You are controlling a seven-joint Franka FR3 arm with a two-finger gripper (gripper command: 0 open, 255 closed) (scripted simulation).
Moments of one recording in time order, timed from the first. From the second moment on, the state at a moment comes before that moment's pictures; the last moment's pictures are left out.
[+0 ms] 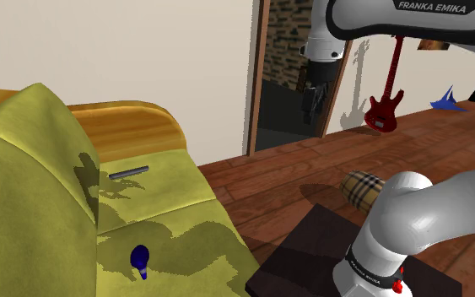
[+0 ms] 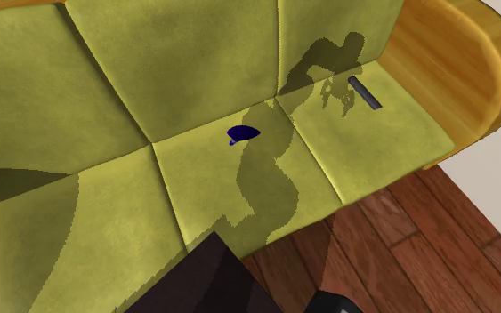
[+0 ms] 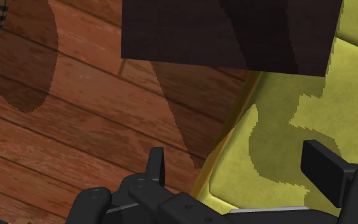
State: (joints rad) arm 0.01 -0.79 -0.05 -2.28 -0.11 1.44 -0.17
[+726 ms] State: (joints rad) arm 0.06 -0.68 0.11 -2.36 -0.01 1.62 0.01
